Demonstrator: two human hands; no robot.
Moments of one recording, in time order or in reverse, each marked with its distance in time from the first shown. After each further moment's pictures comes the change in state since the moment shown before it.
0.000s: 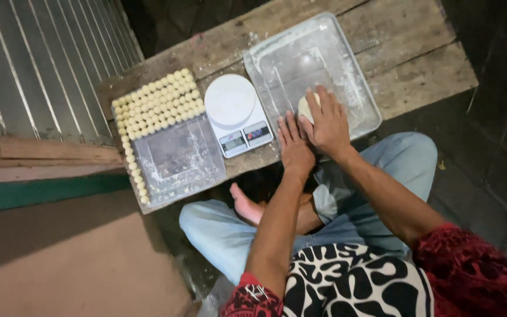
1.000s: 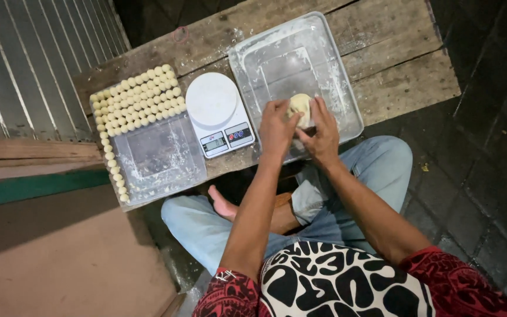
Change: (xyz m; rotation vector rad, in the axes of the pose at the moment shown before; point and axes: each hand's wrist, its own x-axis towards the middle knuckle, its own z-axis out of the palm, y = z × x) left_hand 0.053 -0.011 -0.030 -0.573 0.473 0.019; right_hand -0.039 0.037 0.037 0.467 0.241 0.180
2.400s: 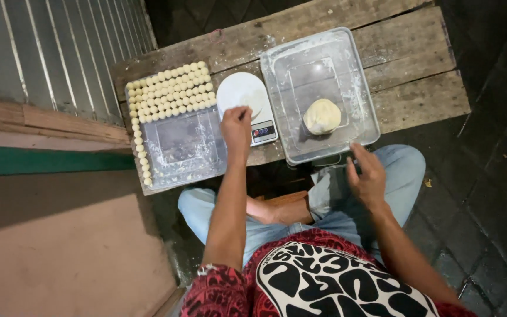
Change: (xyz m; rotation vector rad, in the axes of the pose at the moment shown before) left_hand 0.012 -0.109 -0.111 -0.190 0.351 -0.213; right_hand -0.040 -0.059 -0.121 -0.076 -0.167 0.013
